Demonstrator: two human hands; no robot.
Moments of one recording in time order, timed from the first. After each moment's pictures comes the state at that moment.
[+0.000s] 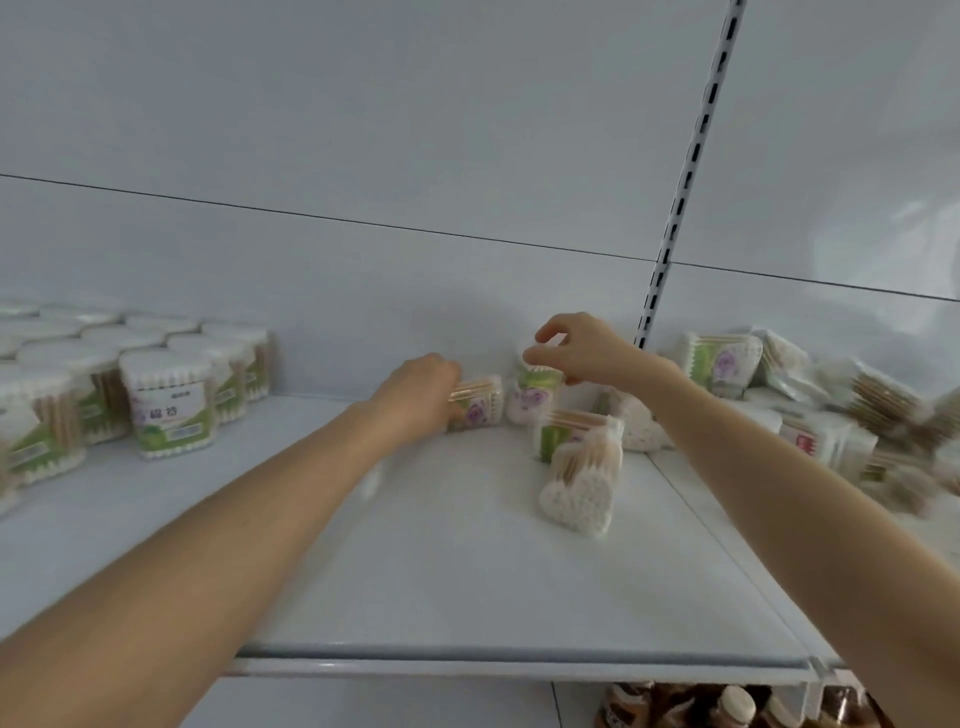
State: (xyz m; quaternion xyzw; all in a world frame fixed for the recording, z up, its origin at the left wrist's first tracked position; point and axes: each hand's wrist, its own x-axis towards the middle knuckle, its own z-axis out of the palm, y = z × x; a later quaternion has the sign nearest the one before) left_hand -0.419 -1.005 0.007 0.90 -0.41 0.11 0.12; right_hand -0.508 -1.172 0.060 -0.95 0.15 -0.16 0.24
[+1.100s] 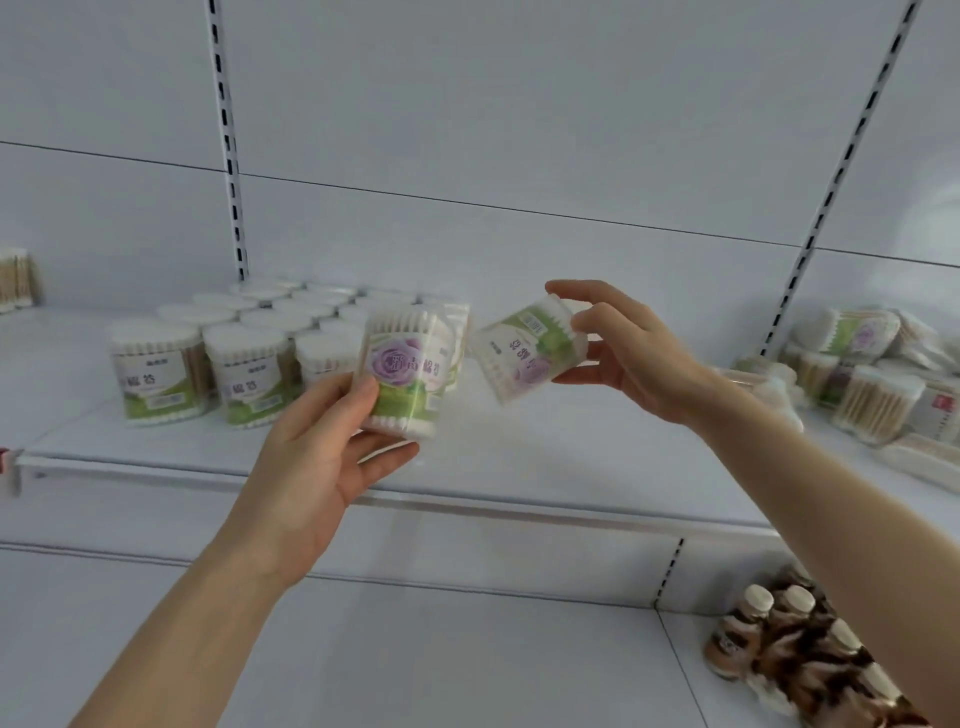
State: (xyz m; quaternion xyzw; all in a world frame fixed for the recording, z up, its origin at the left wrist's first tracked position) left_hand -0.511 -0.705 -0.014 0.50 -0.19 -0.09 0.84; right_hand -0.542 -0.941 0.047 -0.80 -0.04 -0.17 0.58
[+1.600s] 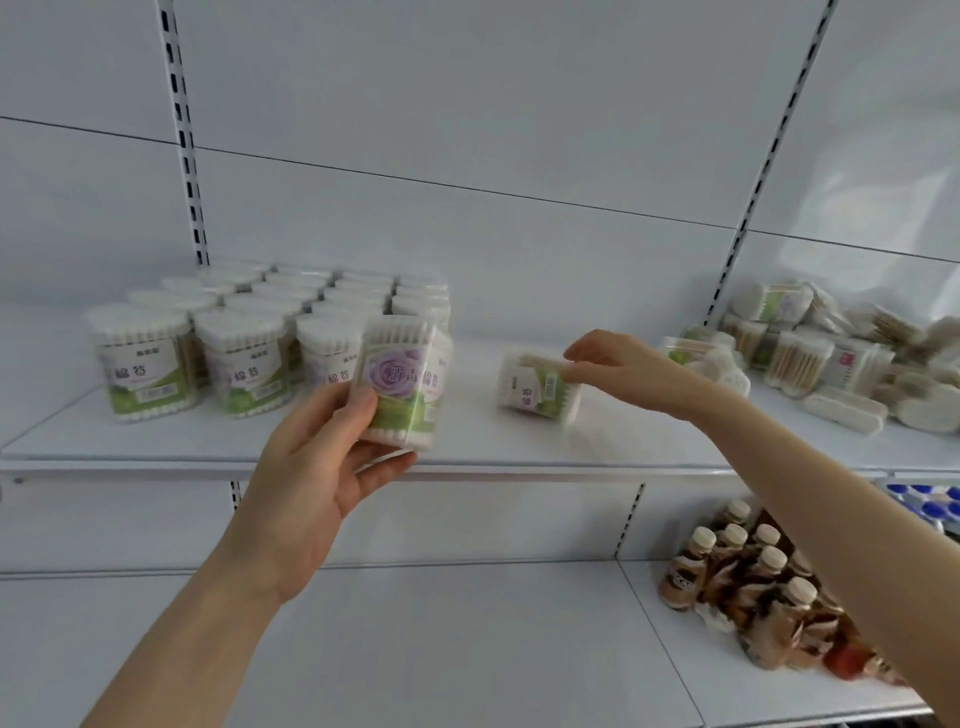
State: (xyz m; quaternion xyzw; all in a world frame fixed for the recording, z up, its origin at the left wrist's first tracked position) left_hand -0.508 -0.673 -0.030 0.48 -0.23 -0.17 0.83; right_hand -0.561 -0.942 0.022 -0.95 0.16 -0.13 0.25
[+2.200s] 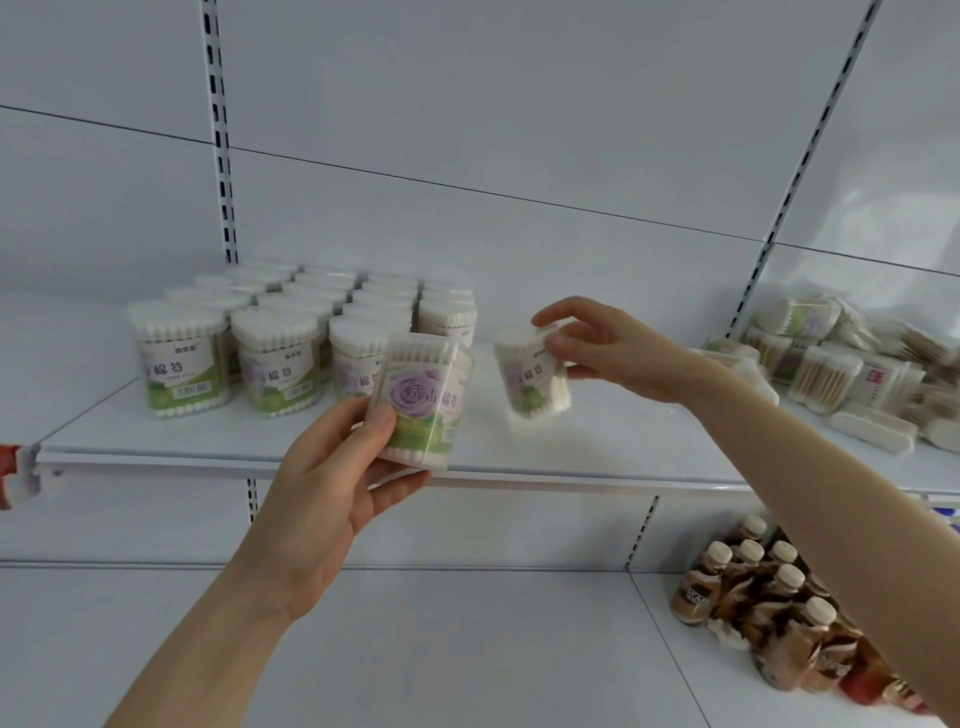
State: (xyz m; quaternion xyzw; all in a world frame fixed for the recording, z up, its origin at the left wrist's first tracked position) left_hand -0.505 -0.660 -0.037 0.47 -0.23 -0.18 0.83; right_hand -0.534 -0.919 0.040 -0.88 0.01 -0.10 0.46
